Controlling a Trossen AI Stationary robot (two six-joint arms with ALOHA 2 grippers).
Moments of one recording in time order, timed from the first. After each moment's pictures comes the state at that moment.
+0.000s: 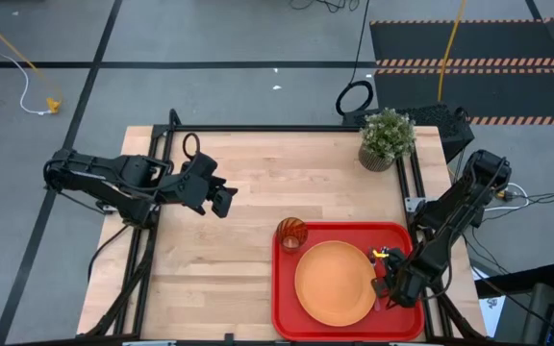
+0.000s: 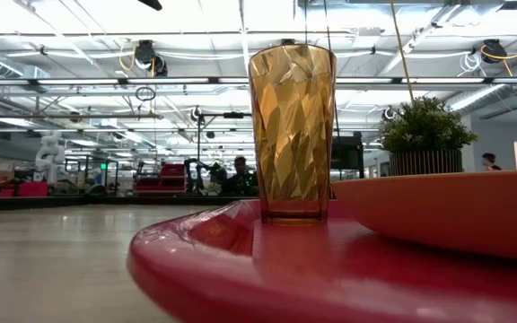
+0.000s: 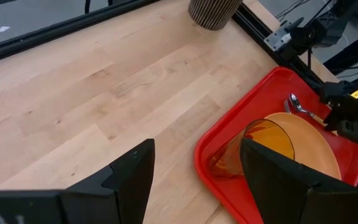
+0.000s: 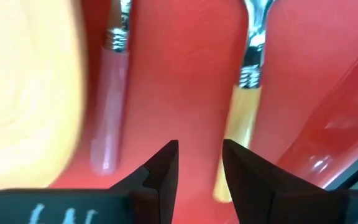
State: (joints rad) left arm -0.23 1.26 1.45 -1.04 -0.50 -0.98; right arm 1.01 1.36 0.65 -0.62 -0.16 2.29
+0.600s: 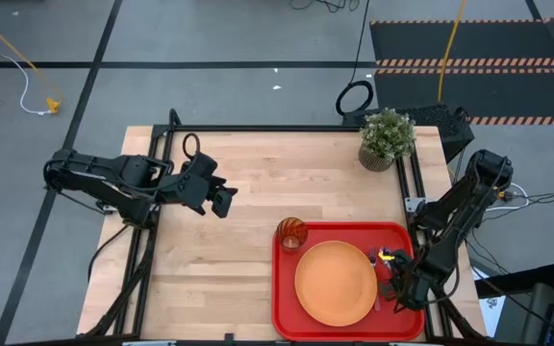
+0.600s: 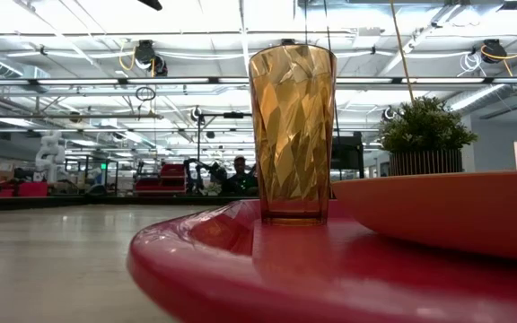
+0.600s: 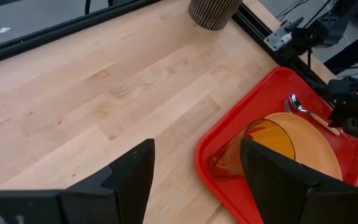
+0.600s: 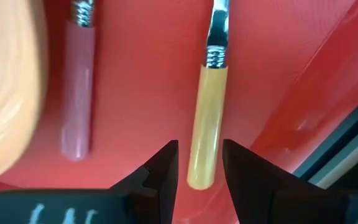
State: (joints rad) left arm -0.23 1.26 1.45 -1.04 -0.50 -0.97; right arm 1.05 1.30 0.65 -0.69 -0.18 2.30
